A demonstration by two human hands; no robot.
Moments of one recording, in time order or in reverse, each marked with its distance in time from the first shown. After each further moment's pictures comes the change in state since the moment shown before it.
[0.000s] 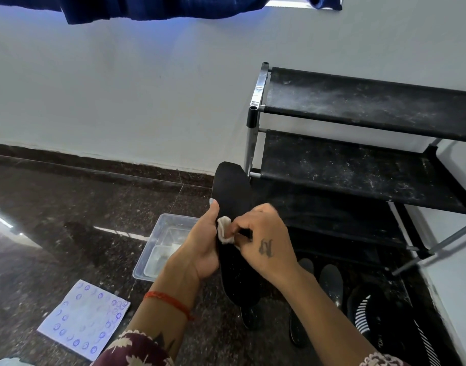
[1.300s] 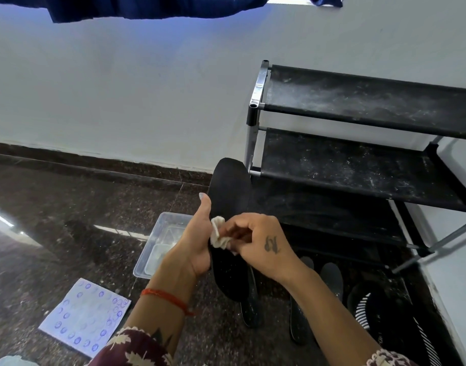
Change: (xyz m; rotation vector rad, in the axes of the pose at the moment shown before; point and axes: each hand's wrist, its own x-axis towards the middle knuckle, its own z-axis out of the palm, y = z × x) left_hand -0.015 0.008 0.012 -0.034 0.062 0.067; right_hand -0.002 -0.009 -0.010 0.352 -0.167 0.067
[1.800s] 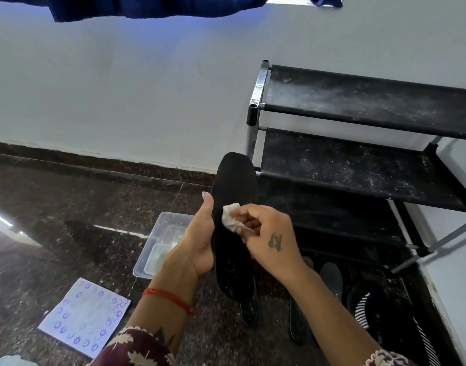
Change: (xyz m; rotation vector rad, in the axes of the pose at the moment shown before) left_hand -0.001 0.000 0.002 -0.016 -0.133 -0.057; right_hand 0.003 0.012 0.001 -0.101 0.216 0.025
